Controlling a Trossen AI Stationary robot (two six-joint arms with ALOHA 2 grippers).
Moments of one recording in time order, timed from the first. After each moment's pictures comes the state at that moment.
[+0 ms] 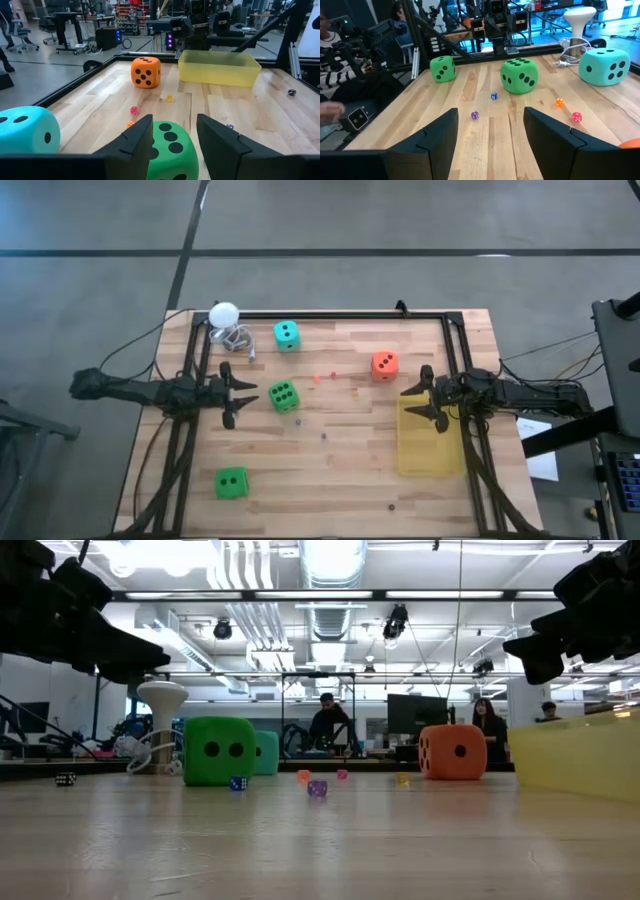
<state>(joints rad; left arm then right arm) -0.14 0.19 0.00 0.06 -0.29 -0.03 -0.06 0.11 0.03 -0.01 -0.18 0.17</state>
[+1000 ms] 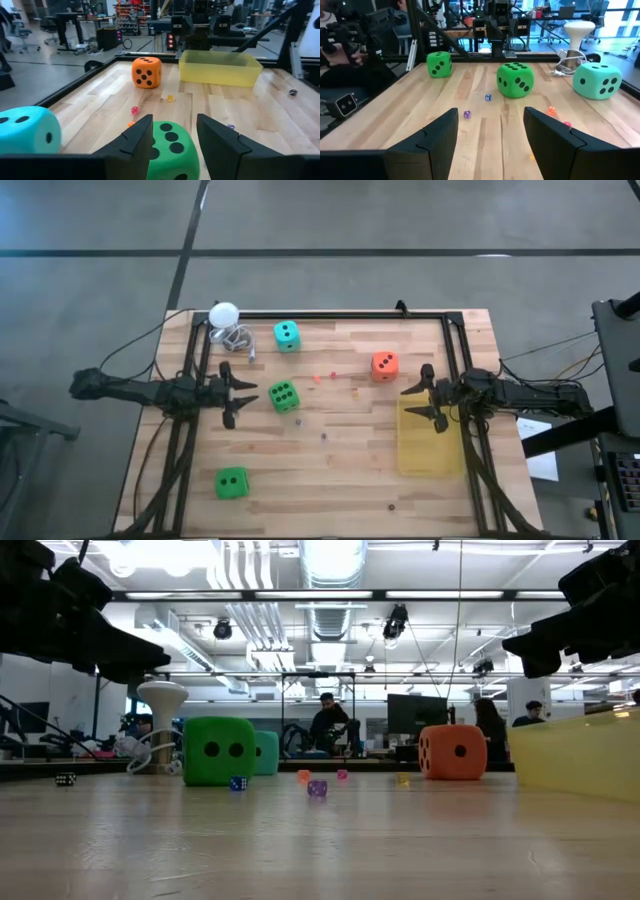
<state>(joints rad) -0.14 0.19 0.00 0.06 -0.32 -0.02 -0.06 0.11 0.03 -0.01 -0.18 0.06</state>
